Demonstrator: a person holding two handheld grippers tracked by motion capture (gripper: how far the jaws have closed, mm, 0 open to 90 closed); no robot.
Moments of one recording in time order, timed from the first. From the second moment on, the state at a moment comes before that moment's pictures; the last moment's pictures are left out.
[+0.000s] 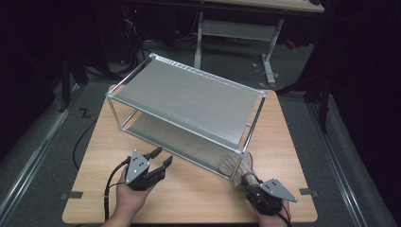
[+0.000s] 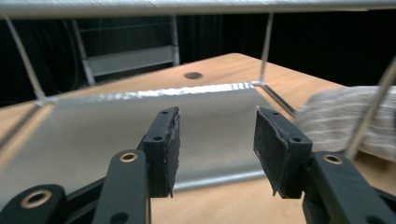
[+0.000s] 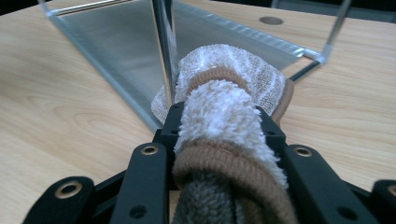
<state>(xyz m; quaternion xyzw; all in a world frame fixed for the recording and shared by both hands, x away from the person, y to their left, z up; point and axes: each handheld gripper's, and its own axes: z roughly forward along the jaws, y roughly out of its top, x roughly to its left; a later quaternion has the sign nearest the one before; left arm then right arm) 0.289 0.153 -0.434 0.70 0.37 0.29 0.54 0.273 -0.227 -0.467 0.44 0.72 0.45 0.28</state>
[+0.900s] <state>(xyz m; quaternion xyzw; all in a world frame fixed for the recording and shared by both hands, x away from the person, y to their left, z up) 0.250 0.154 -0.472 0.73 0.36 0.27 0.52 0.286 -0.172 -0.466 0.36 0.76 0.47 0.25</state>
